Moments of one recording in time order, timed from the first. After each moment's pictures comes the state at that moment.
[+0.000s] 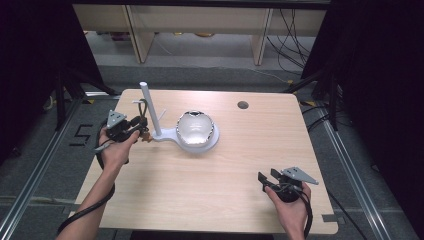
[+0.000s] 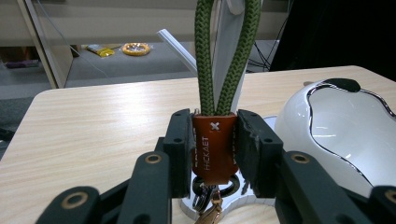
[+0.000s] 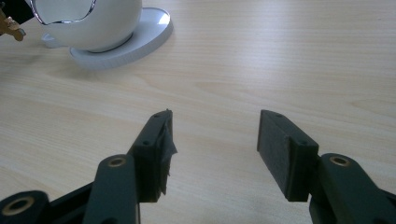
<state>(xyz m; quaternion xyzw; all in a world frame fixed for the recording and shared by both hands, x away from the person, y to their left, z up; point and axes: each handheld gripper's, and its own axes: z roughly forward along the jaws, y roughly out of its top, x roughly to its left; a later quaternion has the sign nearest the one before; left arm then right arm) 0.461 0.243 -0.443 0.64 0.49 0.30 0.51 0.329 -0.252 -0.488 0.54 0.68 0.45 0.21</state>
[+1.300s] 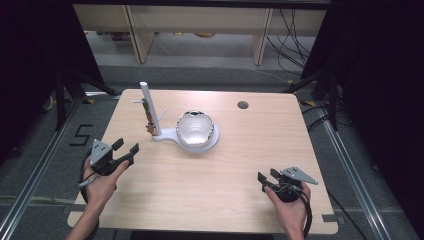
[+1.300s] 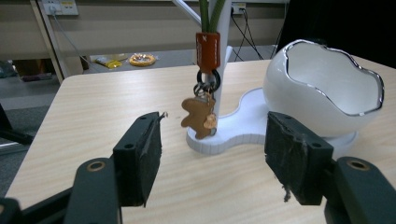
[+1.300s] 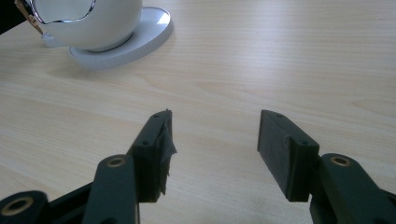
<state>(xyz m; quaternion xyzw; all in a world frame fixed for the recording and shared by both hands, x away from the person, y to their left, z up) 0.377 0.267 -0.479 0.63 0.47 0.33 0.52 0.328 -0.250 -0.488 0.54 0.68 0.44 0.21</state>
